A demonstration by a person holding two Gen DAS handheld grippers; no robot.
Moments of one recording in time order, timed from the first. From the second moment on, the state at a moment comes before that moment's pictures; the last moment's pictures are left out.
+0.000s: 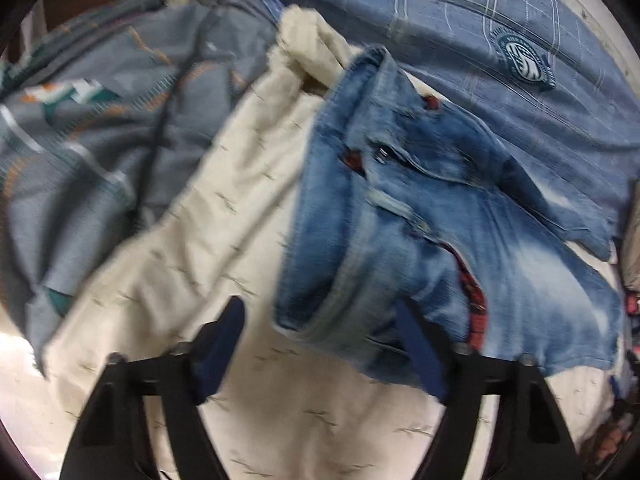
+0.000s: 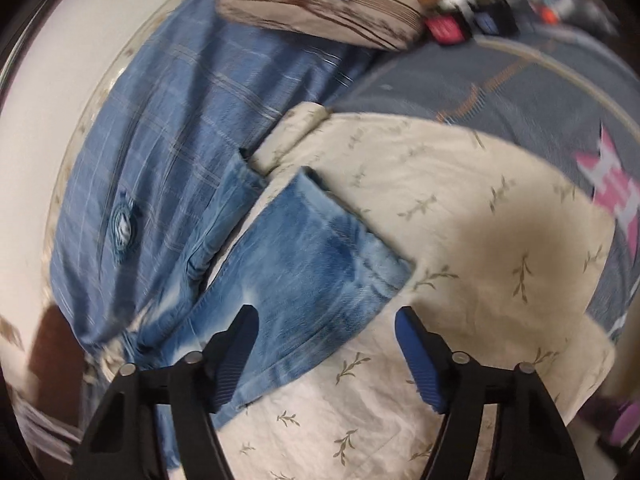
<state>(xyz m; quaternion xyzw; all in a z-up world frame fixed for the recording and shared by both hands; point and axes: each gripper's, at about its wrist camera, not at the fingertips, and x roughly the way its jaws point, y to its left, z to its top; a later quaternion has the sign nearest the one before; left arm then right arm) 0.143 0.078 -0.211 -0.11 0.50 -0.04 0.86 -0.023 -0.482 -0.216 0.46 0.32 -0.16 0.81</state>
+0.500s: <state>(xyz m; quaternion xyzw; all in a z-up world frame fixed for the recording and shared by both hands) 0.160 0.078 -0.236 -0.14 0.52 -0.03 0.84 -0.001 -0.504 -0.230 0.51 0.30 -0.16 0.79</state>
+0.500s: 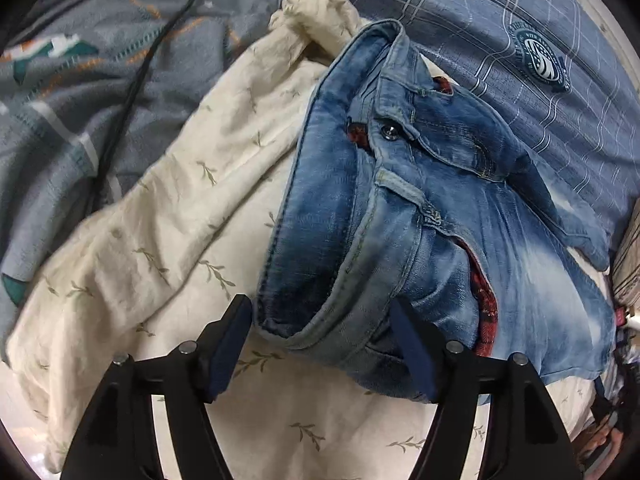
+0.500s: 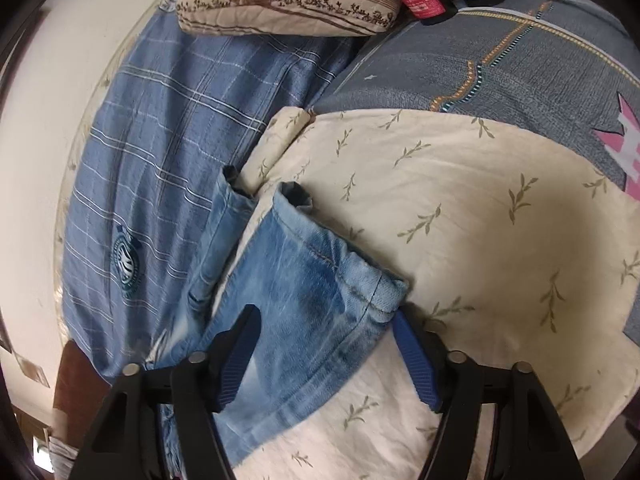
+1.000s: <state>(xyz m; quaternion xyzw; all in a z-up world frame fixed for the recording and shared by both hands) 0.146 0.068 -0.218 -0.16 0.47 -0.08 0.86 0.020 -0.498 -0.222 0.42 0.33 -0.17 0.83</state>
